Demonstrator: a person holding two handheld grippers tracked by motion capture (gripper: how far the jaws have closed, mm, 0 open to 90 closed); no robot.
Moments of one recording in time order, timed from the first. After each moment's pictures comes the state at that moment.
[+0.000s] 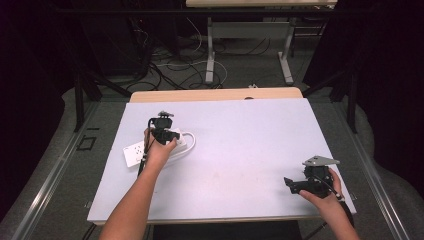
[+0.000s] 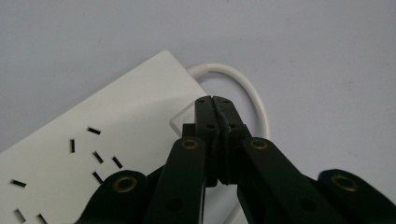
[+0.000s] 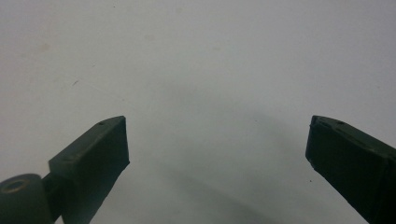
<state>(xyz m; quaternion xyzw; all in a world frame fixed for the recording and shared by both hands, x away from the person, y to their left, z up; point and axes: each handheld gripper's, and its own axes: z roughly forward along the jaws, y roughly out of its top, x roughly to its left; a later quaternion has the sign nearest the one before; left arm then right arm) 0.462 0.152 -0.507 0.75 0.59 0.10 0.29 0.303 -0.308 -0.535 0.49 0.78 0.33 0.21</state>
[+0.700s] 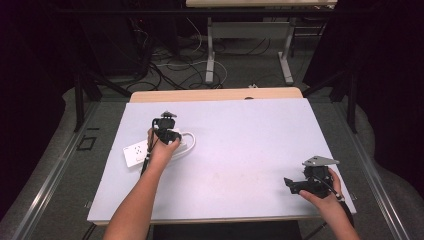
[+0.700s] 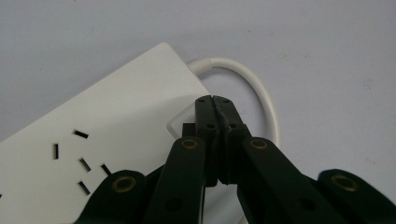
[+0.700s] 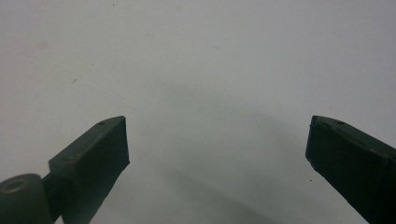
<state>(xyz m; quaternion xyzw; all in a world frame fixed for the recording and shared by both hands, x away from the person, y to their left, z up) 0.471 0.146 -0.517 0.75 0.59 0.10 0.27 0.304 -0.308 -0.536 0.49 0.78 0.33 0.21</state>
